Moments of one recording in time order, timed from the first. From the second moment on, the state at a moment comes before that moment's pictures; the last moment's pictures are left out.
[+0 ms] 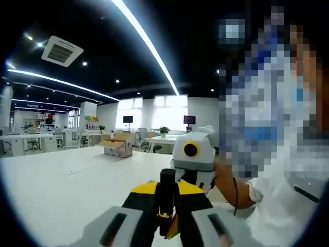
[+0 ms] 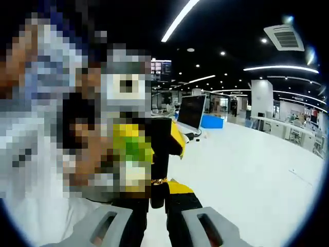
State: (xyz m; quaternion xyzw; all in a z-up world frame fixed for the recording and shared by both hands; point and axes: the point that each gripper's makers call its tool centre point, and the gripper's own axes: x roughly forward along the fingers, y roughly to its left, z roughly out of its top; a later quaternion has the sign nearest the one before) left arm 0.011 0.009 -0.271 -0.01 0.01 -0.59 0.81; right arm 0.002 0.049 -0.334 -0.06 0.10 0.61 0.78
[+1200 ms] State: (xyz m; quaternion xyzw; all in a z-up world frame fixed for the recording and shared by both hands) left arm 0.013 0.018 -0.265 -0.01 0.01 -0.58 0.81; right arm 0.000 0.058 -0.344 -0.06 0.12 0.63 0.77
